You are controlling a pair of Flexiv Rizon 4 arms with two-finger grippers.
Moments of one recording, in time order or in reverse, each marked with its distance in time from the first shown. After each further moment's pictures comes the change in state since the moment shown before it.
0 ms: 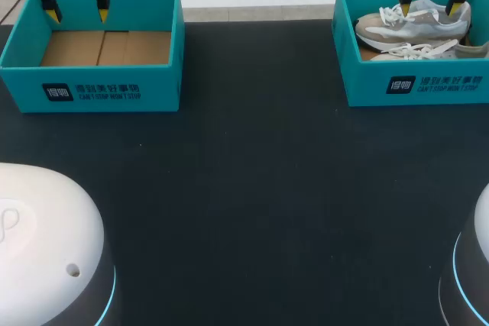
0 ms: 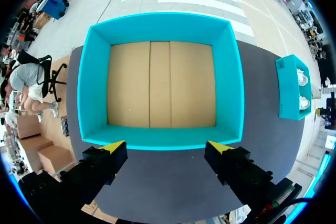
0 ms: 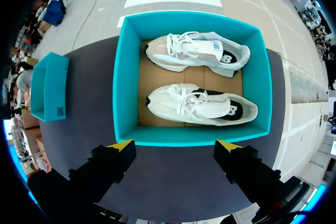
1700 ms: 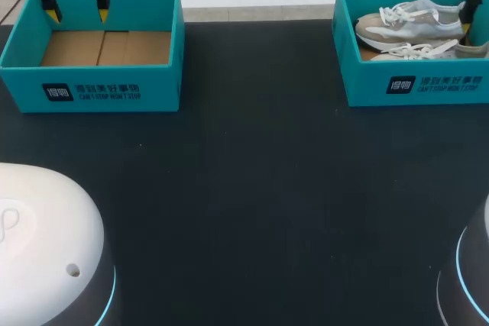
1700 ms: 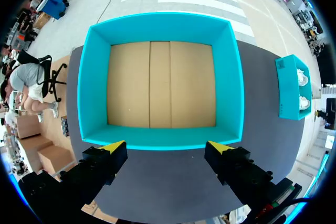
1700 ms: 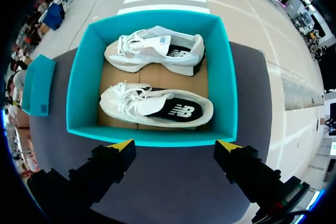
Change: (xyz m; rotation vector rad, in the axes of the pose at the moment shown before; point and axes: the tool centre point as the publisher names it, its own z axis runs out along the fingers) left arm 0.000 0.000 0.000 0.000 0.000 0.000; right arm -0.127 -0.020 0.030 -0.120 -0.047 -0.010
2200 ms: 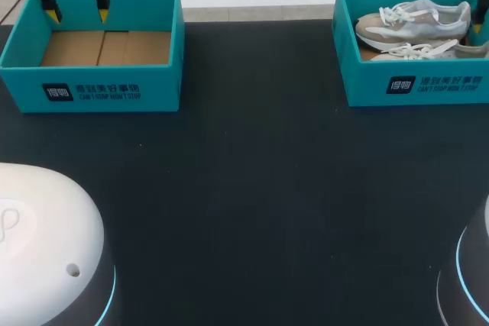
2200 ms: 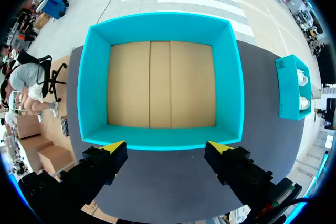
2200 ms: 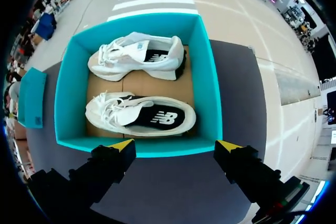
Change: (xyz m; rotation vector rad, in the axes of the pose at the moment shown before) left arm 0.000 0.000 0.000 0.000 0.000 0.000; right arm -0.036 0.011 0.015 -0.026 -0.043 0.060
